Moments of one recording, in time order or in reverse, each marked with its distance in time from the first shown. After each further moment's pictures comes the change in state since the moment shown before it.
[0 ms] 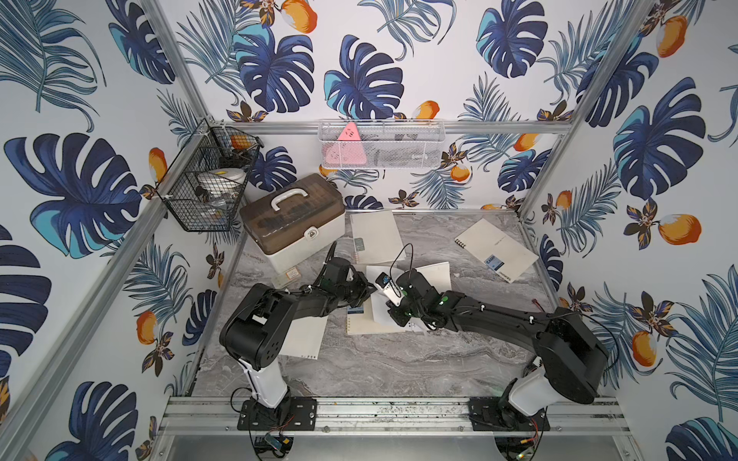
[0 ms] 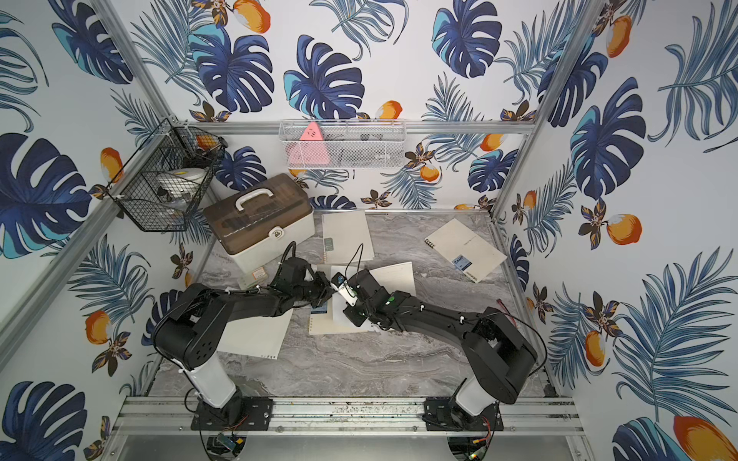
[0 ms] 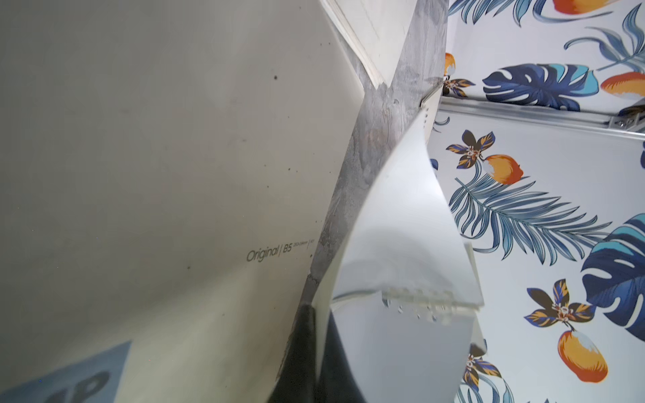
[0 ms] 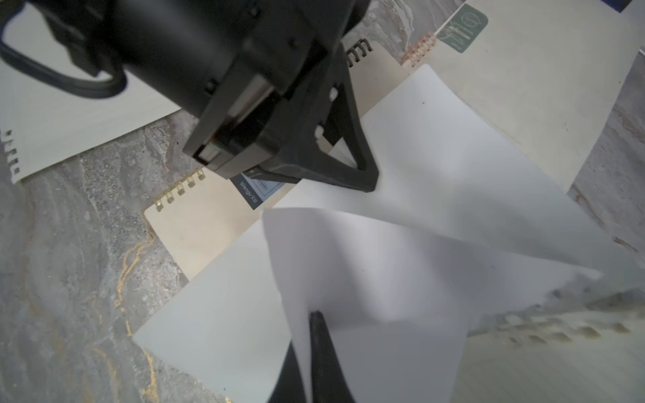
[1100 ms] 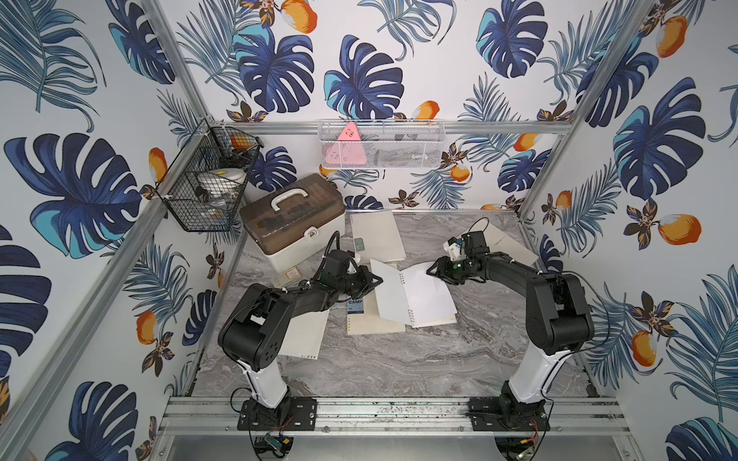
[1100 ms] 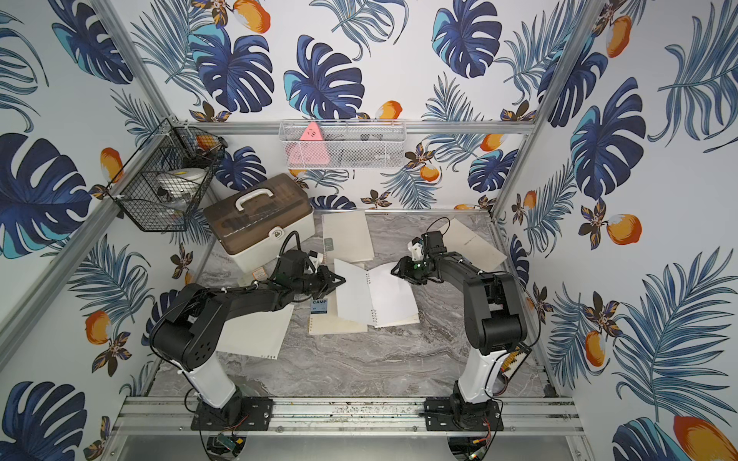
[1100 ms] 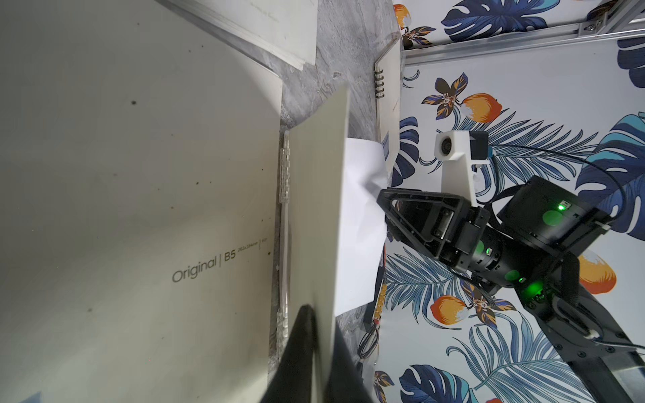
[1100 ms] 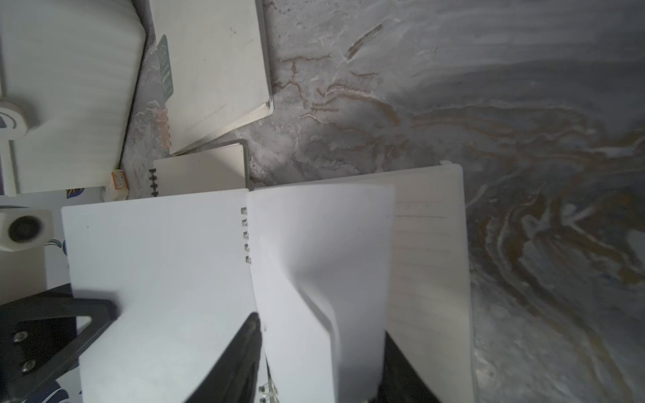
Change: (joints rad) left arm 0.013 0.007 0.085 -0.021 0.128 0.228; right arm -0.703 0.286 0.244 -0.175 -0.543 0.490
